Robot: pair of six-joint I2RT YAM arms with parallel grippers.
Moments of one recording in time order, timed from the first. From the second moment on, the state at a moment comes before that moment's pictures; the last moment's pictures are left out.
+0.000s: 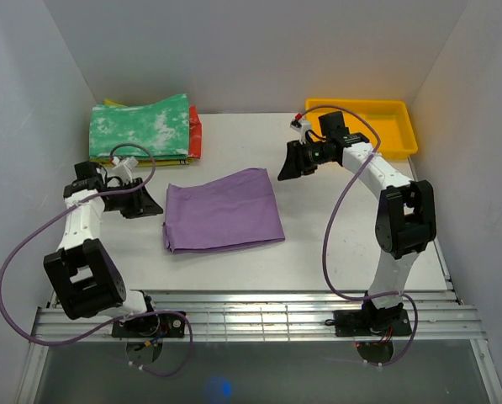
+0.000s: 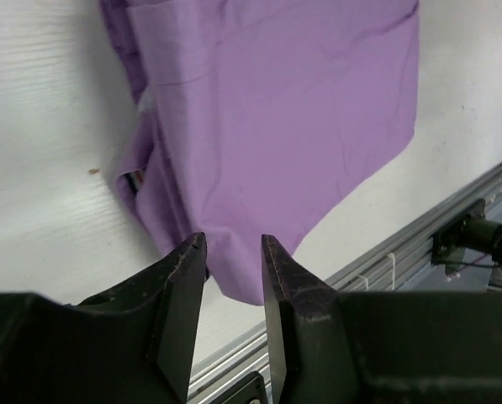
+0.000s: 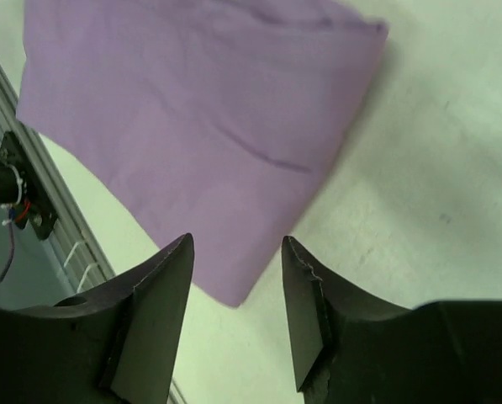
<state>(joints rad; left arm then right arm) 0.37 1.40 1.05 -0.84 0.78 0.20 0.32 1.87 1.54 -0.54 -0.78 0.00</state>
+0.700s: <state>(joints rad) 0.22 1.99 1.24 -0.57 0.87 -0.02 0.42 2.33 1.73 -0.46 -0.97 0.05</state>
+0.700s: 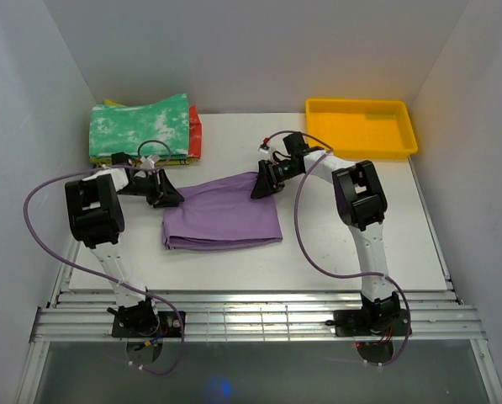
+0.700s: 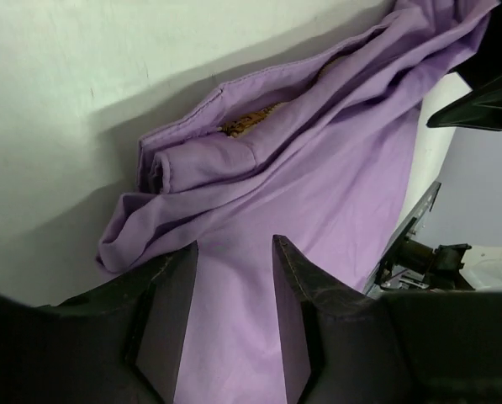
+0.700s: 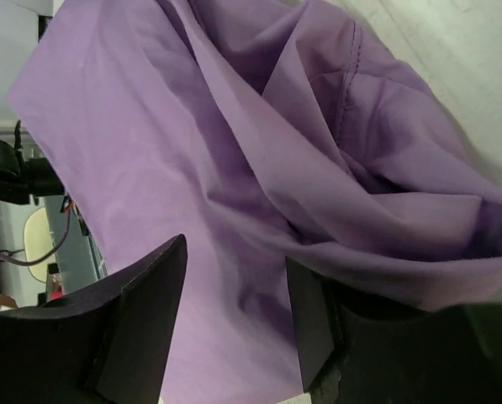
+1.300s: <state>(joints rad) 0.24 1.74 1.30 -1.12 1.08 0.52 0.48 1.89 1.50 -0.57 -1.02 -0.14</state>
